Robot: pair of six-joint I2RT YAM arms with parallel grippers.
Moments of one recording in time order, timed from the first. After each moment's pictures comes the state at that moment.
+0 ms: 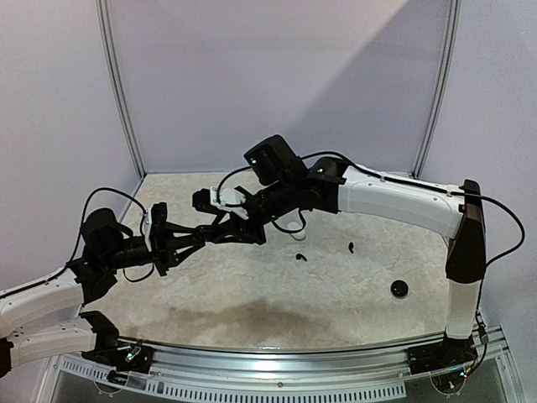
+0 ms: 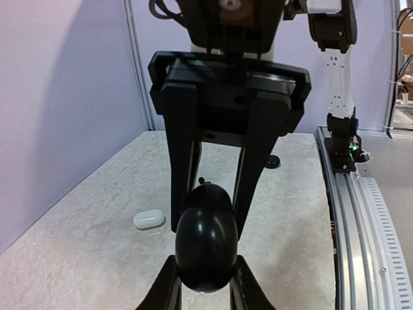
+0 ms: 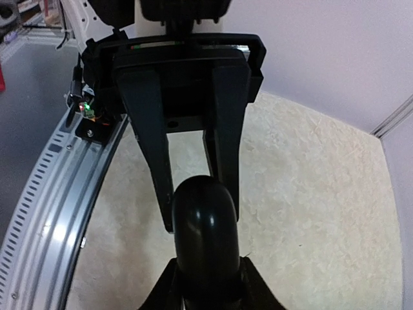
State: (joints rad) left arm -0.53 0.81 0.33 0.43 0.67 0.14; right arm 1.07 2.00 1.89 -0.54 -0.44 -0.55
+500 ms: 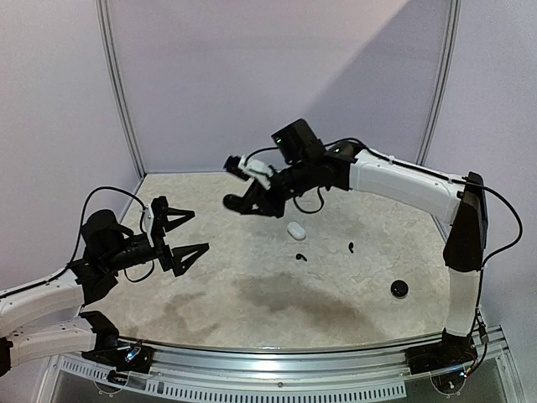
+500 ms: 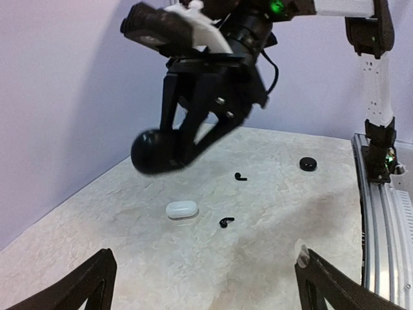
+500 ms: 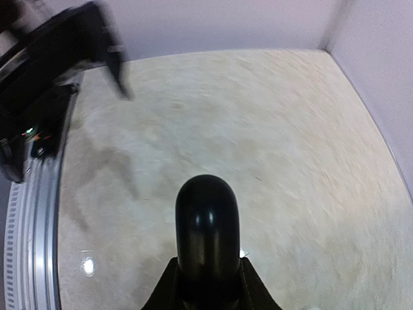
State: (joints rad) left arm -0.55 0.81 0.33 0.45 0.52 0.12; right arm 0.93 2.00 1.90 -0.57 -0.39 -0.37
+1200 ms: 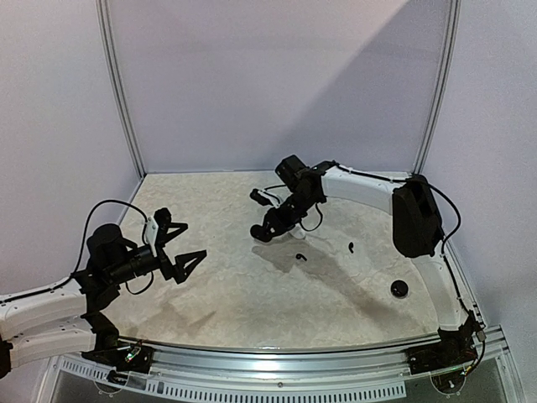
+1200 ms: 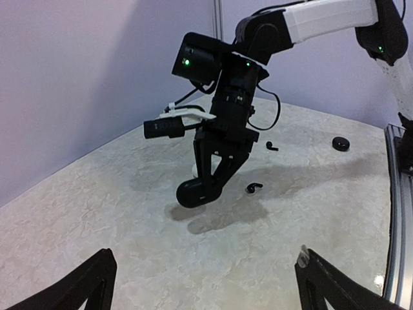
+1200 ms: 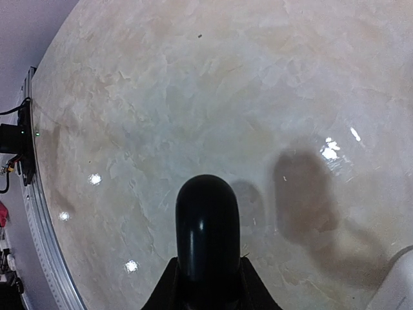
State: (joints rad) left arm -0.55 0.79 0.21 0.45 0.34 0.09; right arm 0.72 2.40 2.09 -0.81 -0.54 -0.01
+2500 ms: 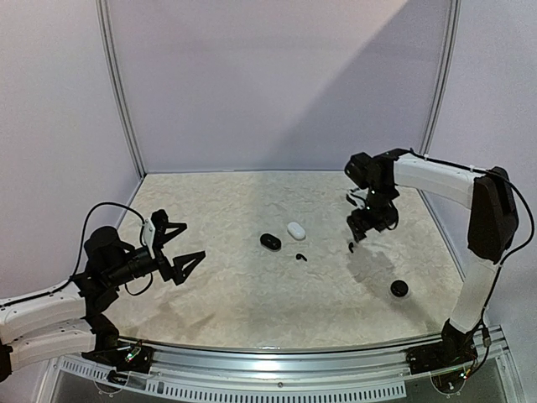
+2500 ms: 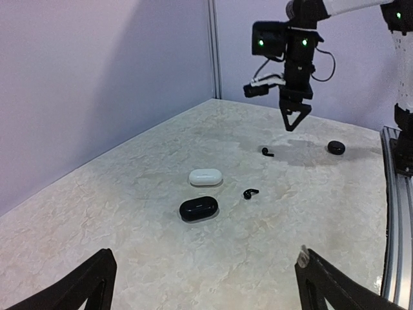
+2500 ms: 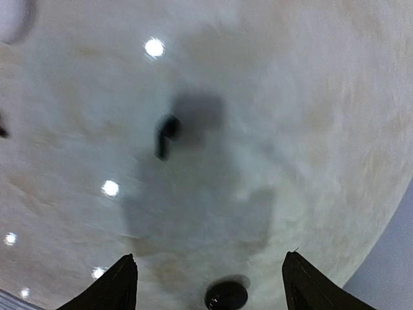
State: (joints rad) left arm -0.55 0.76 0.19 0.48 0.36 0.10; right arm 0.54 1.86 1.53 -1.12 0.15 0.14
